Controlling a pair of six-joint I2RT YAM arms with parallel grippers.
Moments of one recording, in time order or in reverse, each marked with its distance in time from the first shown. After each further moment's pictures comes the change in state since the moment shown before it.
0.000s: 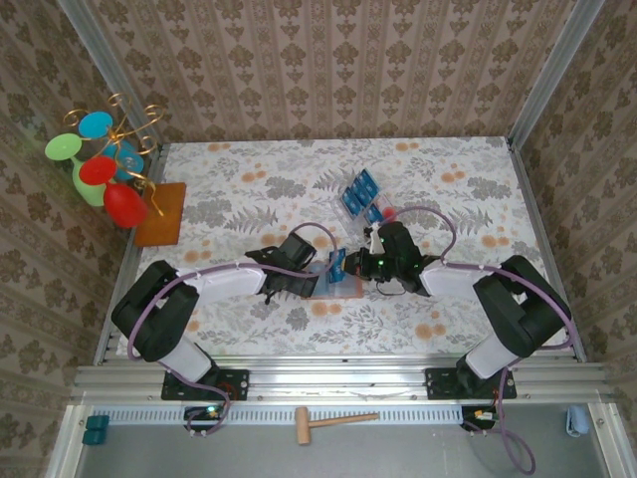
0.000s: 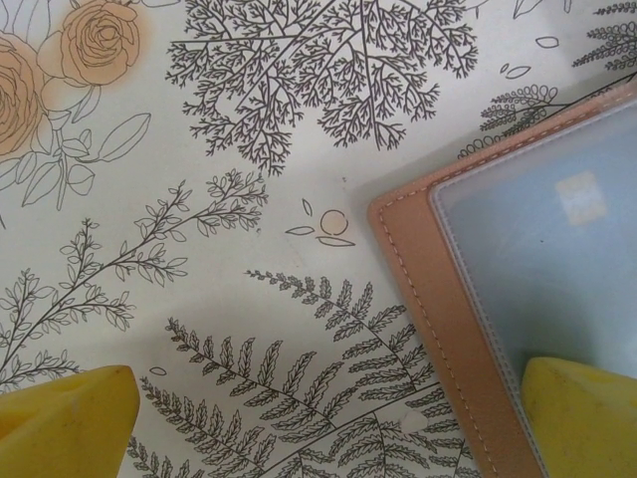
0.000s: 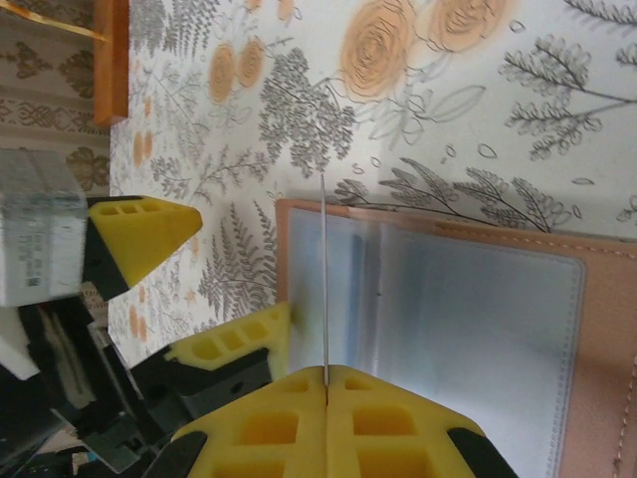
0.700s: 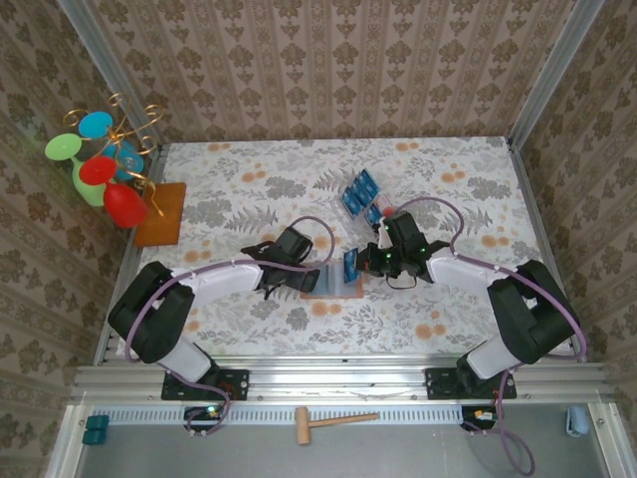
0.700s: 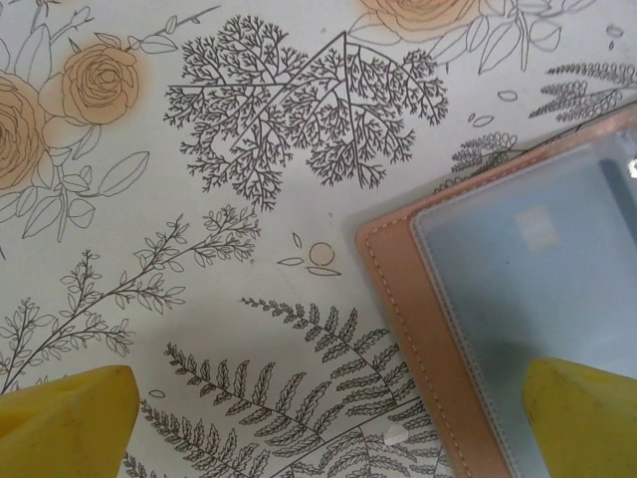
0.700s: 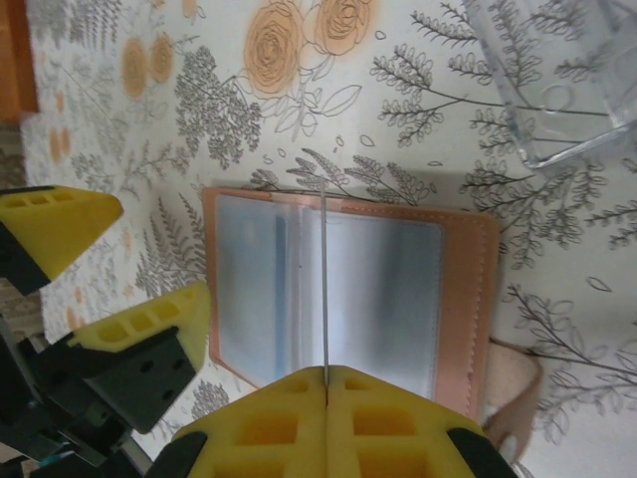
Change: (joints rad) left arm 0.024 -0.013 0.024 -0.002 0.053 0.021; right arm -0.060 -0.057 0.100 -0.337 0.025 -0.095
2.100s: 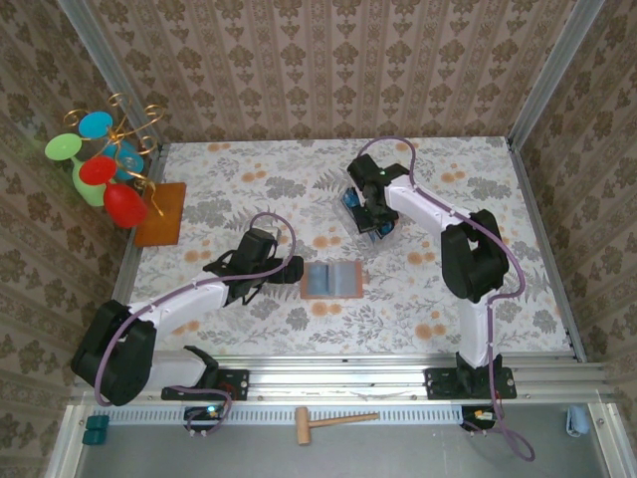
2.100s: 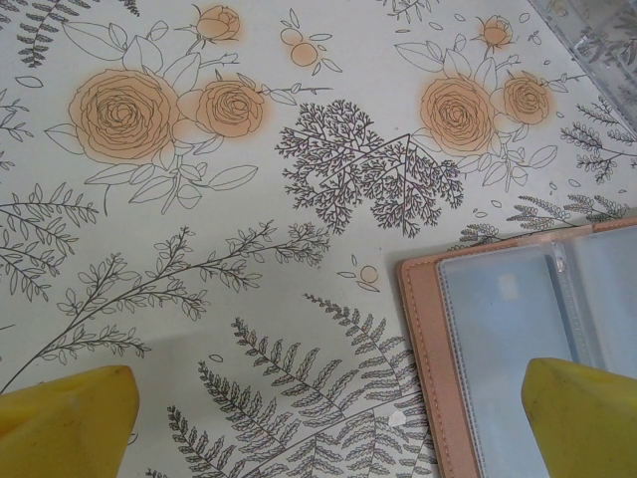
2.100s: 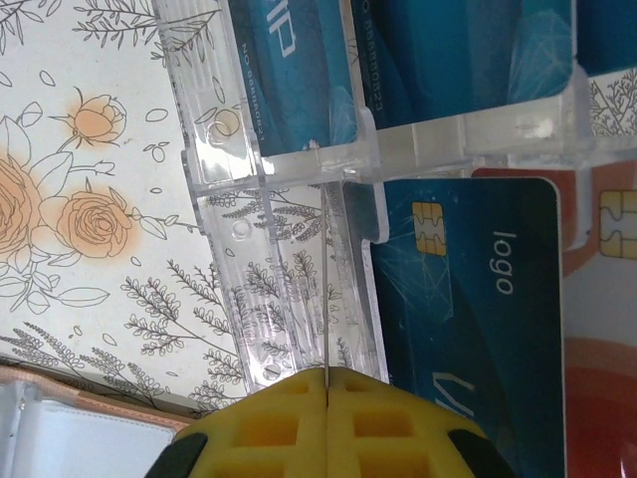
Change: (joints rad) left arm 0.162 -0.280 -0.208 0.175 0.163 -0.174; right arm -0.017 0.511 0.946 -0.906 0.511 -0.582
